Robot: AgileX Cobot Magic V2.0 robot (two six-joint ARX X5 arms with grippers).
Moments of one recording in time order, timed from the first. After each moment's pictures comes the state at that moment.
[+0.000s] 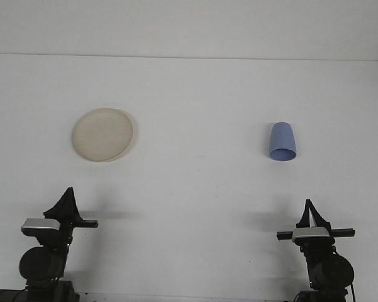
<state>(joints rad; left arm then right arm) -0.02 0.01 0.03 0.17 -0.03 -0.02 0.05 0.00 0.01 -0.05 0.05 -0.28</state>
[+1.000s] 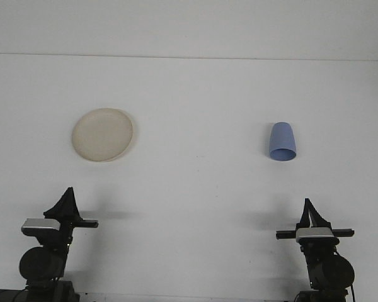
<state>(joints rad) -0.02 0.01 0.03 0.17 -0.03 -0.02 0.05 0.00 0.01 -0.03 0.03 -0.13</state>
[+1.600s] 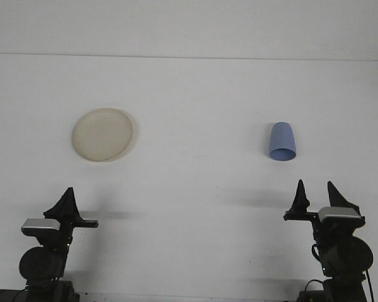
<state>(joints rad) -0.02 0.01 0.03 0.17 -0.03 -0.02 0.05 0.38 0.36 -0.02 0.00 0.13</state>
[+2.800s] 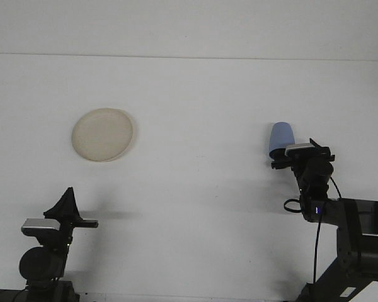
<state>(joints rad) -0.02 0.01 0.03 0.17 -0.03 -0.02 -0.08 1.80 0.63 0.93 -0.05 -0.21</state>
